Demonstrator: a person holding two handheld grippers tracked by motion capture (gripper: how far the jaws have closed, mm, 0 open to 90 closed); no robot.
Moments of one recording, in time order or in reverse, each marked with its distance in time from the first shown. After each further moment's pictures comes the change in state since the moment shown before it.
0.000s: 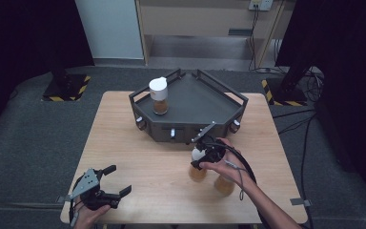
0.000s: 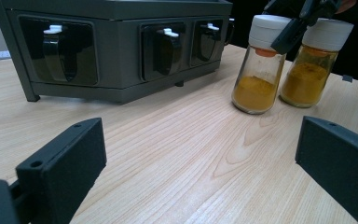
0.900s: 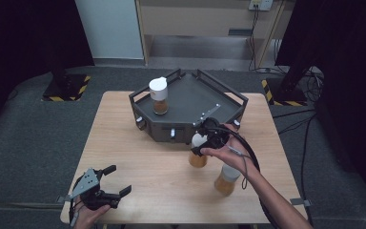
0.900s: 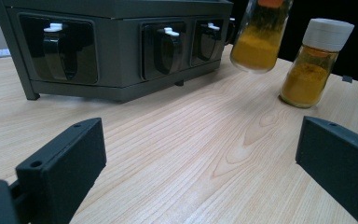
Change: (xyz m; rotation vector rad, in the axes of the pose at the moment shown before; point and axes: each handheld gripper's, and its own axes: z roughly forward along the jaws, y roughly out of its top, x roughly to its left) left arm 0.001 0.000 0.000 0.002 0.001 -0.009; right arm -0.005 0.027 -0.051 -0.051 -0.019 0.008
